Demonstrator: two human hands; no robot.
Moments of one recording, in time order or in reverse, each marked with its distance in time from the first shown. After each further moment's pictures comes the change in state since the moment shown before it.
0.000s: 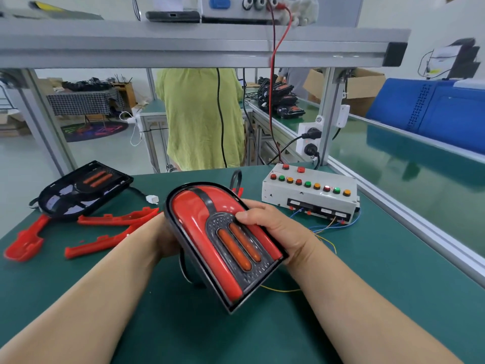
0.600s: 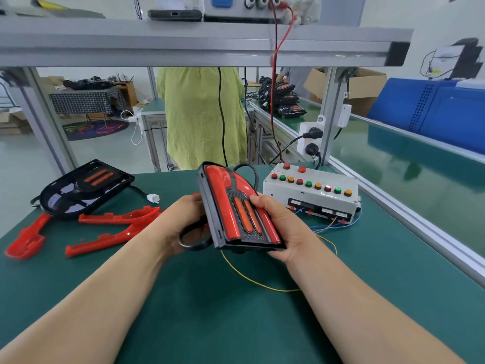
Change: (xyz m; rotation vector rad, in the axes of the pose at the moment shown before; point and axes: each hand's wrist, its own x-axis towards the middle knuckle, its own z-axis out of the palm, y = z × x) left_hand -0.001 0.011 0.025 0.054 0.008 0.068; right_hand 0.006 0.004 -0.011 0.297 0.207 0.001
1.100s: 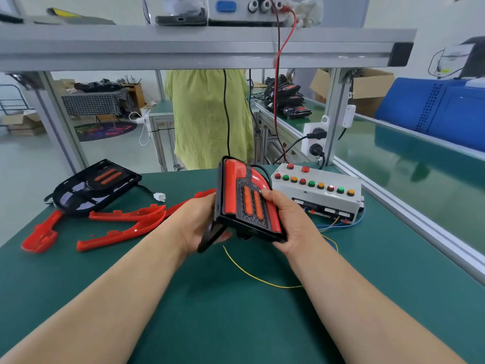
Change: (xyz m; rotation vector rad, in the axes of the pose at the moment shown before) left_hand 0.009 -0.006 0.015 -0.119 0.054 -0.154; right_hand 0.004 -0.005 0.001 0.090 0.146 -0.089
